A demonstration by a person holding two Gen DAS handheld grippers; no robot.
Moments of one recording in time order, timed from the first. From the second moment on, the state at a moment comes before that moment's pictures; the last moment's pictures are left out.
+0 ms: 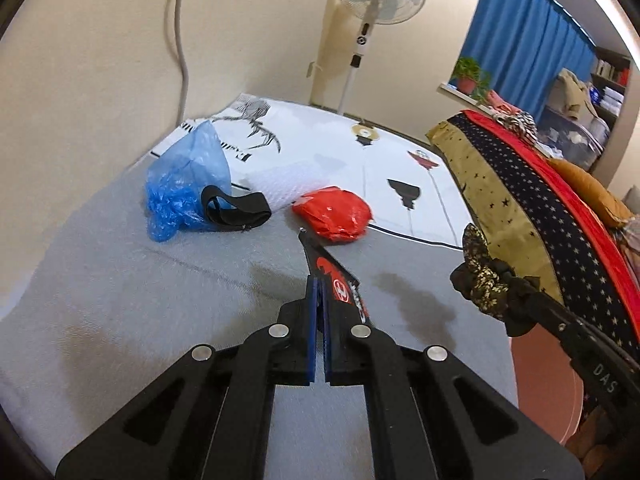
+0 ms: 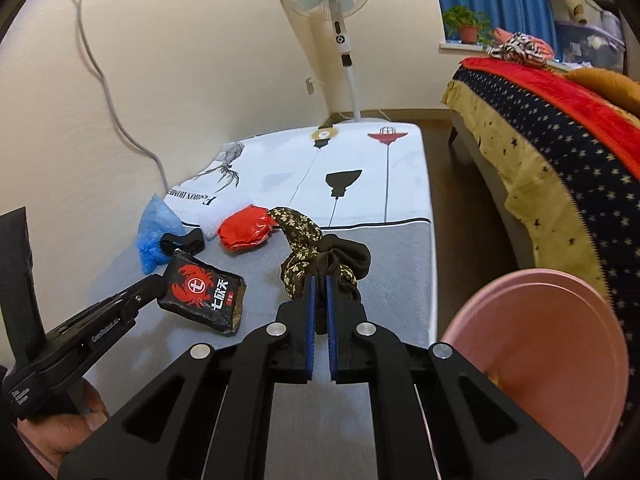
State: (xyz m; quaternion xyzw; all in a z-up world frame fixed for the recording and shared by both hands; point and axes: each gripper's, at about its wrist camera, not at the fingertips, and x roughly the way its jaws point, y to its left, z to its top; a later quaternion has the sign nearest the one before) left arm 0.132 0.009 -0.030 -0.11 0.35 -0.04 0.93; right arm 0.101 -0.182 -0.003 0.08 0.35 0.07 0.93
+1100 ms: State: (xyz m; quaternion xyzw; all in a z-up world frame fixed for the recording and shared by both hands) left arm 0.045 -0.050 0.021 -0.04 0.29 -0.14 0.95; right arm -0.018 -0.229 0.063 0.09 0.29 0.01 0.95
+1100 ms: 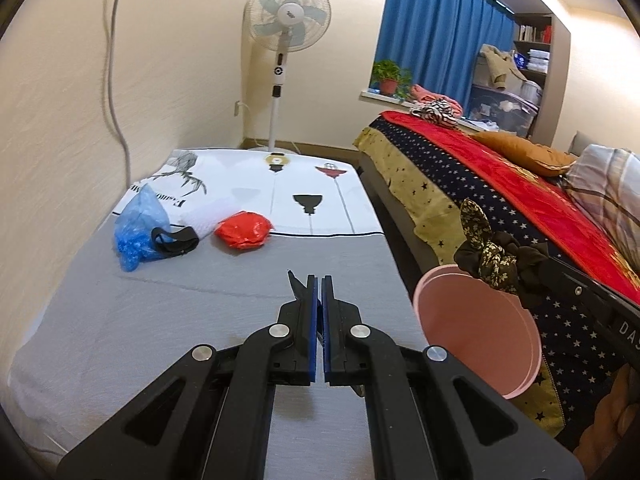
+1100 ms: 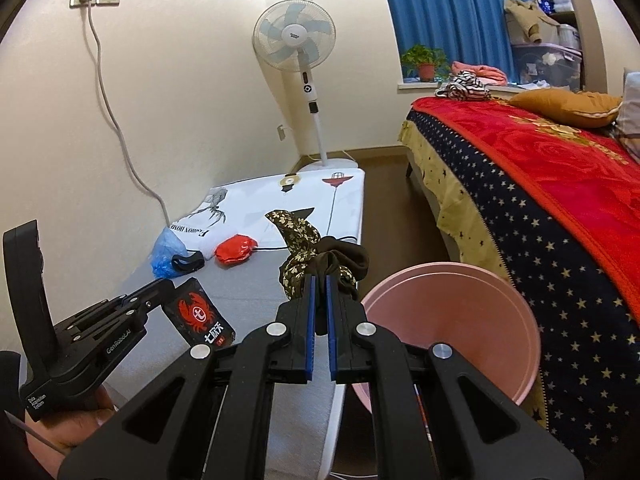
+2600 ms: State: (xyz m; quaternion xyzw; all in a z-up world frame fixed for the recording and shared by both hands) left arm 0.048 -0.174 0.022 0.01 0.27 -0.28 0.92; right arm -0.031 -0.320 0.070 0.12 0.29 -0.14 0.94
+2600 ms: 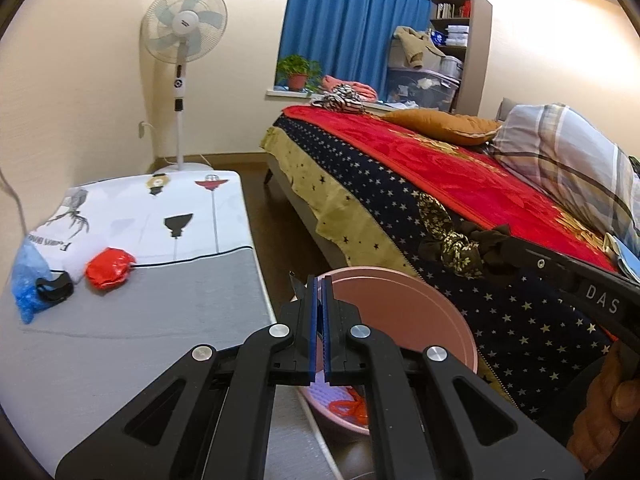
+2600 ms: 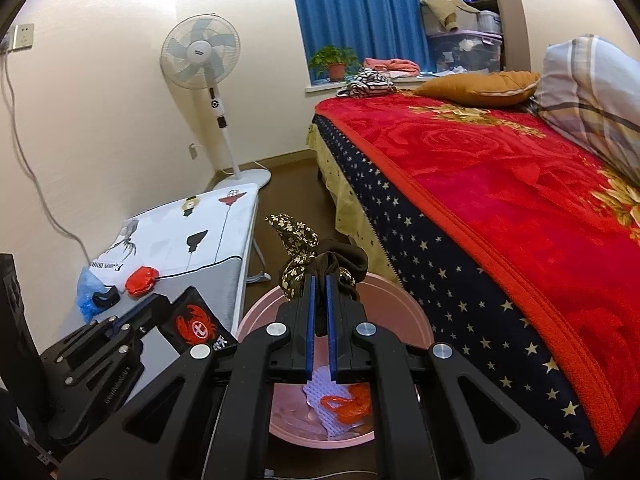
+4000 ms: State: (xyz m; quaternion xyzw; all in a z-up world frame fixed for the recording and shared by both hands) left arm 0.073 -0.198 -0.011 0.00 0.33 -0.29 0.90; right arm -0.026 -0.334 0.054 0.12 0.31 -0.19 0.93
